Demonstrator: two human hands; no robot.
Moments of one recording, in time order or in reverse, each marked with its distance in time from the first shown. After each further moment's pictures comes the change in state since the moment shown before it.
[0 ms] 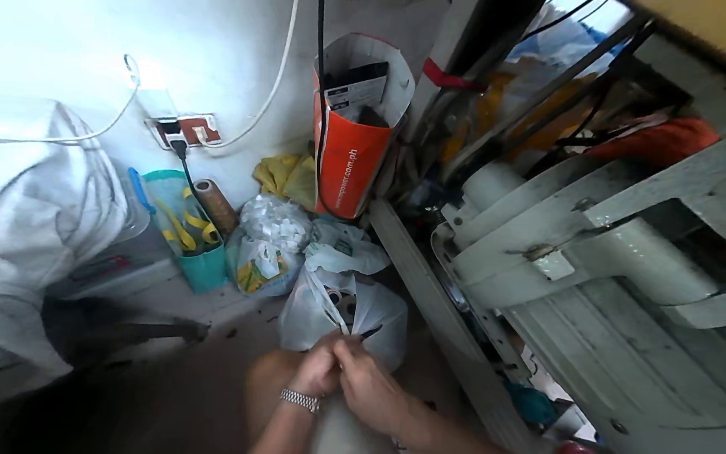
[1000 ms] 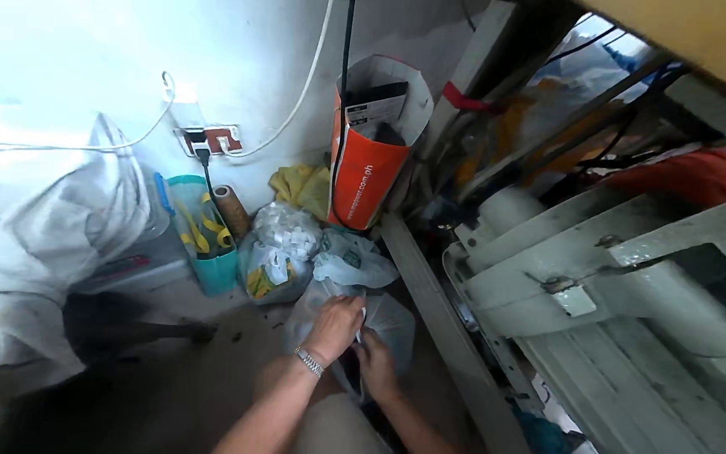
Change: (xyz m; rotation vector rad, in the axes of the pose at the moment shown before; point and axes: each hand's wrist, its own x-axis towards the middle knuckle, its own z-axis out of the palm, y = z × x) left_hand 0.047 0.052 0.010 1.726 0.062 0.867; right_hand 0.029 0.092 0.056 0.185 0.384 0.282
